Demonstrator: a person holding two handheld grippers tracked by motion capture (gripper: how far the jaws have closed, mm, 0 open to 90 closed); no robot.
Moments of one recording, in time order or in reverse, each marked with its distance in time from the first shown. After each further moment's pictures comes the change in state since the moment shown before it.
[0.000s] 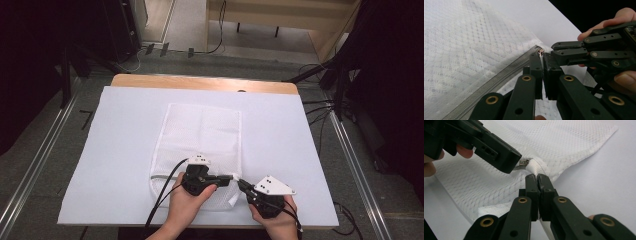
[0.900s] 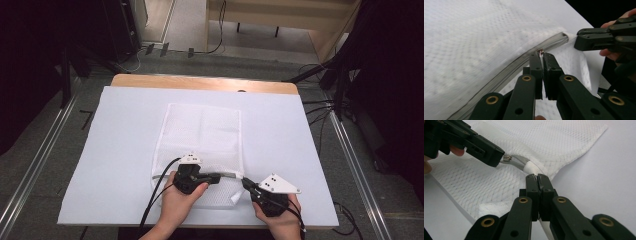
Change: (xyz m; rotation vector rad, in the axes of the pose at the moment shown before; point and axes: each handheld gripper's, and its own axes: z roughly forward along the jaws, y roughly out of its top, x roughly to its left) left arm 0.016 -0.007 -0.014 -0.008 0.088 0.007; right arm -0.006 0.002 -0.006 -0.002 -0.028 0.029
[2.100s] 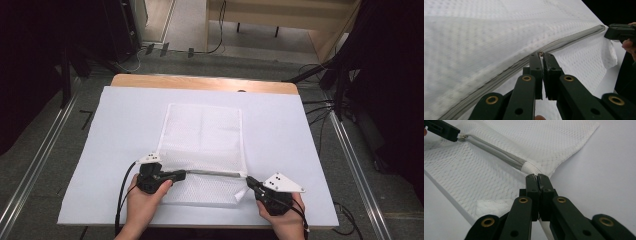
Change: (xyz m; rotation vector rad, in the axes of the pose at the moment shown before) left arm 0.053 -0.030 -0.075 -0.060 0.109 -0.108; right arm -0.009 -0.001 -0.003 0.005 -0.027 0.006
